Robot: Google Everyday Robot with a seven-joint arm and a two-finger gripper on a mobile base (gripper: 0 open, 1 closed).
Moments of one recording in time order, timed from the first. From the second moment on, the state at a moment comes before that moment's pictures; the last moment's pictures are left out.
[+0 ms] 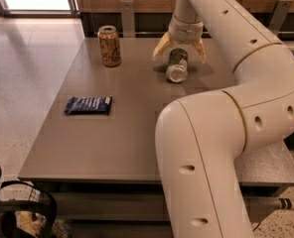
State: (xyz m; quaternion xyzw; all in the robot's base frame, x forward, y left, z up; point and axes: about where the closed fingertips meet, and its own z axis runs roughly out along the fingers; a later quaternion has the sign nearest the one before) arm 0.749 -0.123 0.838 0.01 1.00 0.04 0.07
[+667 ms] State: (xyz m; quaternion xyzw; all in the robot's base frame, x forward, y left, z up) arm 0.762 -0.118 0.832 0.01 1.00 0.04 0.09
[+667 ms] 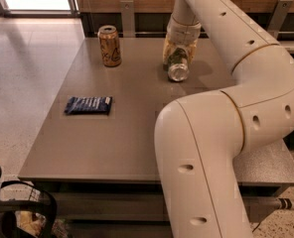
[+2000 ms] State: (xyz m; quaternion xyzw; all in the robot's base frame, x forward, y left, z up) arm 0.780 -0.125 0.874 0.00 0.99 0.04 0.17
